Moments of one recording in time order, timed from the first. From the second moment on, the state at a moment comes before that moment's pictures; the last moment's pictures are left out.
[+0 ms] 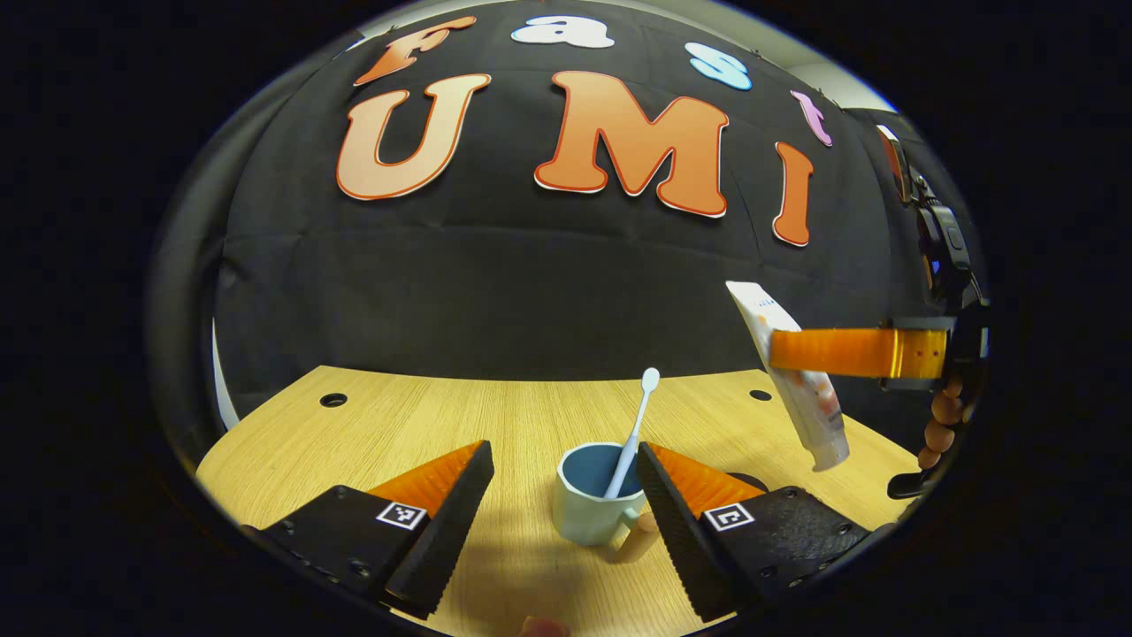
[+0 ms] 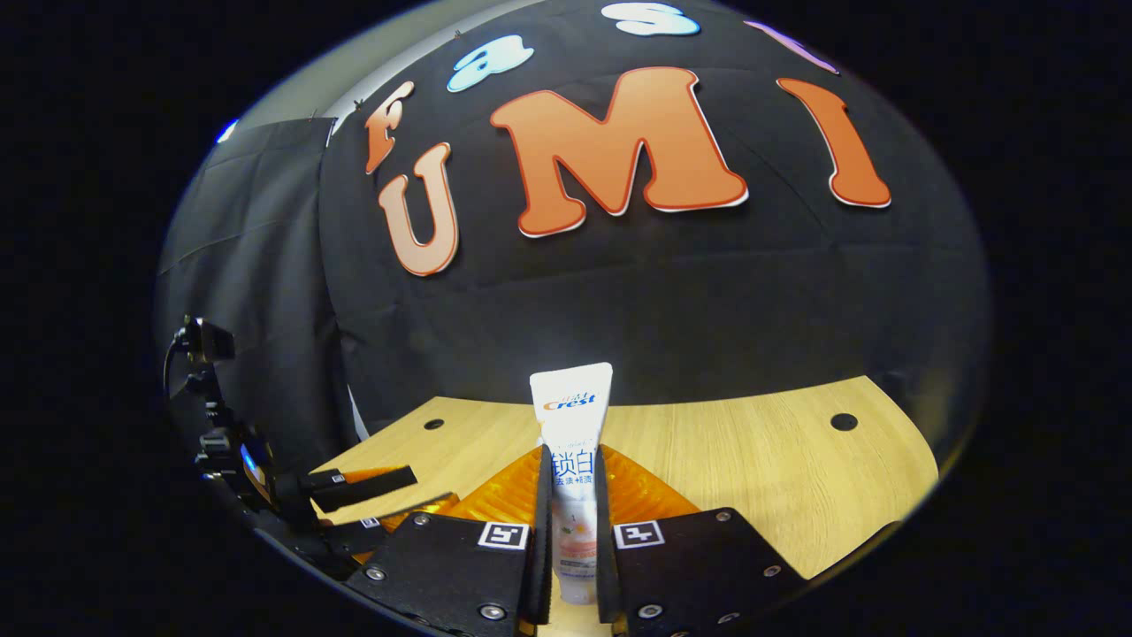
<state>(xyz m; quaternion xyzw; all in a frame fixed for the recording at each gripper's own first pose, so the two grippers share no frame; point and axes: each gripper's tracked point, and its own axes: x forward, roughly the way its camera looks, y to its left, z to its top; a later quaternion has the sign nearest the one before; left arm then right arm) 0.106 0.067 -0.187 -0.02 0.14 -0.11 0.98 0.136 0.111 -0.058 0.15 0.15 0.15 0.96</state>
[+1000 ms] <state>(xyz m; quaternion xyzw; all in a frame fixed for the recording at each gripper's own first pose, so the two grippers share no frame) 0.066 0.116 -0.195 -0.01 0.15 -0.09 0.98 0.200 0.228 -0.075 0.22 0.06 0.21 0.95</state>
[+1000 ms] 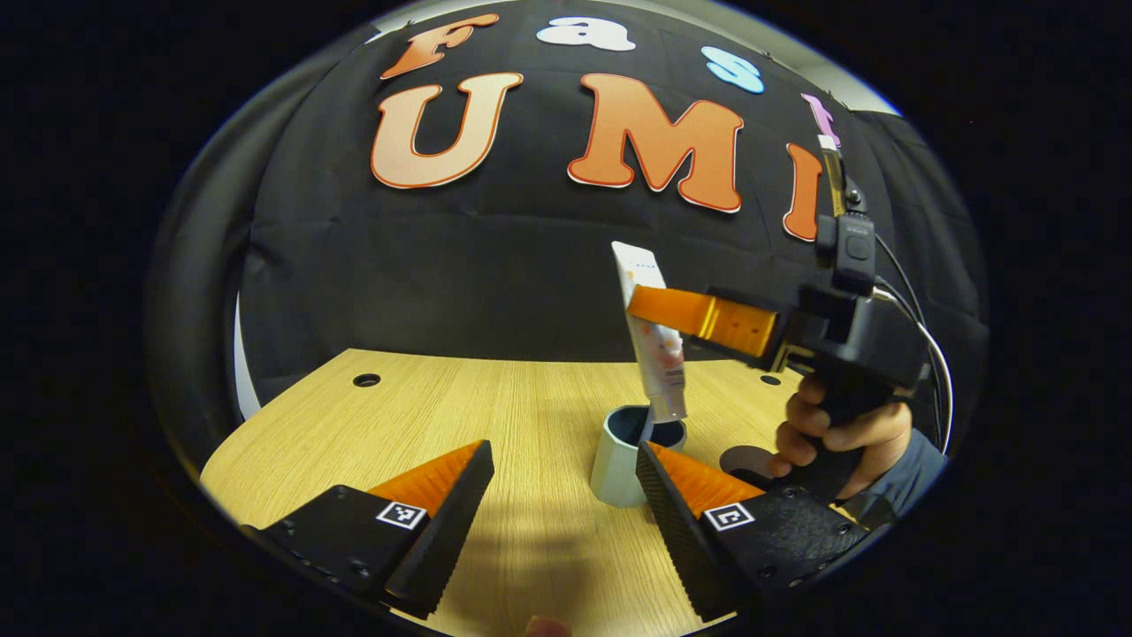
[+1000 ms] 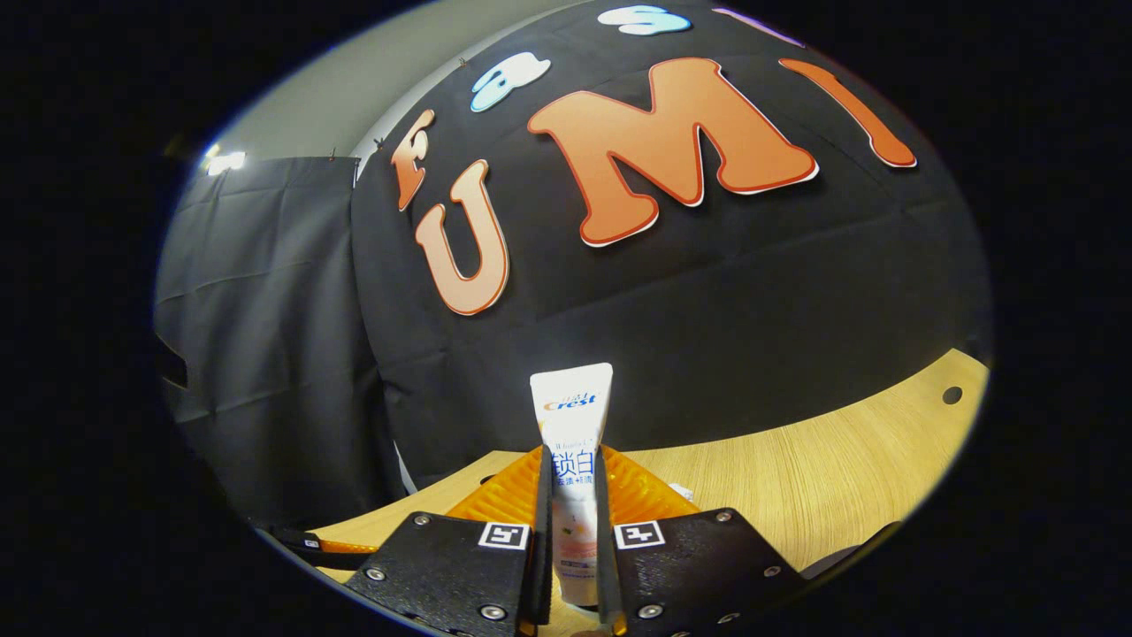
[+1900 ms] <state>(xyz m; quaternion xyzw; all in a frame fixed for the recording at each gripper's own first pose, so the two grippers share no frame) 0.065 0.113 -0.202 -0.03 0.17 -0.08 0.98 0.175 0.211 -0.062 0.16 0.06 0.20 0.96</state>
